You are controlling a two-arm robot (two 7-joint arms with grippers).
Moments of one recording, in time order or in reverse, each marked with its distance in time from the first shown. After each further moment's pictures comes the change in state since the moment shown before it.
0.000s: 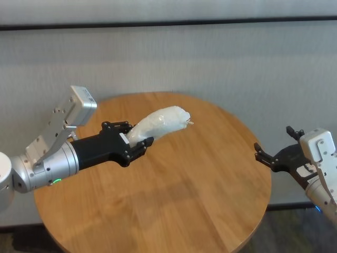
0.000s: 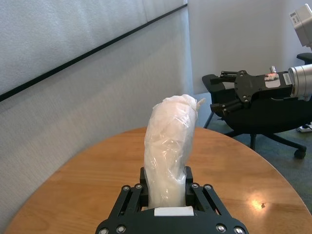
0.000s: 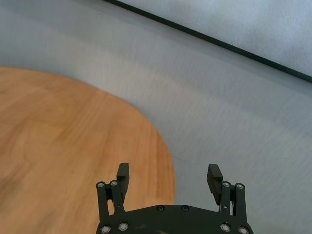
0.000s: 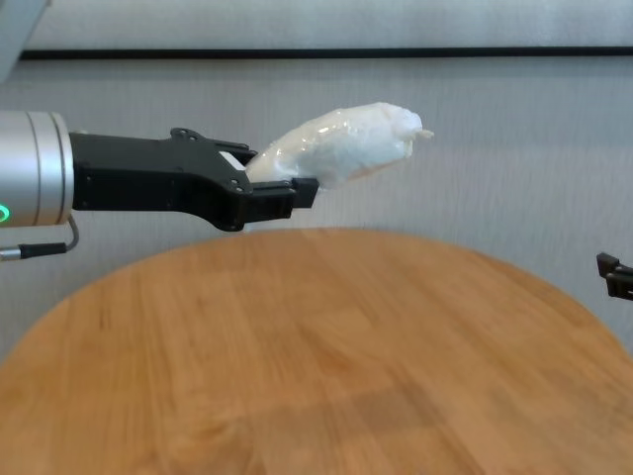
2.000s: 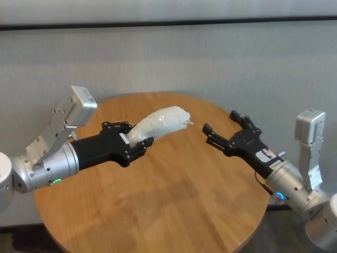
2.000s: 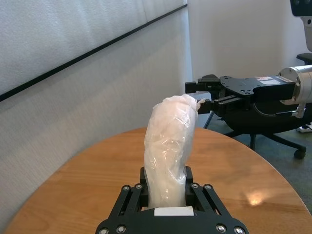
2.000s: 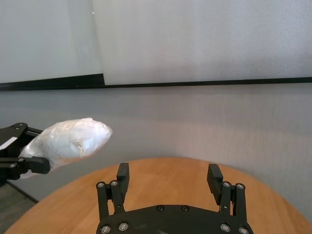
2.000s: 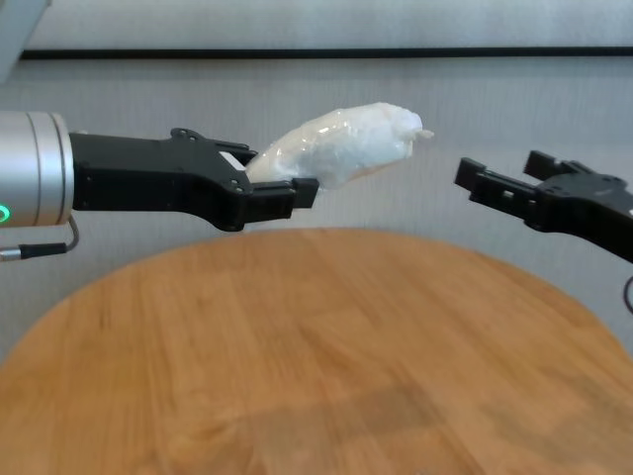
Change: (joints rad) left arm 0.000 0.000 0.000 0.000 0.000 0.000 0.000; right arm 0.044 -0.200 0.079 0.035 0.294 -0.055 0.432
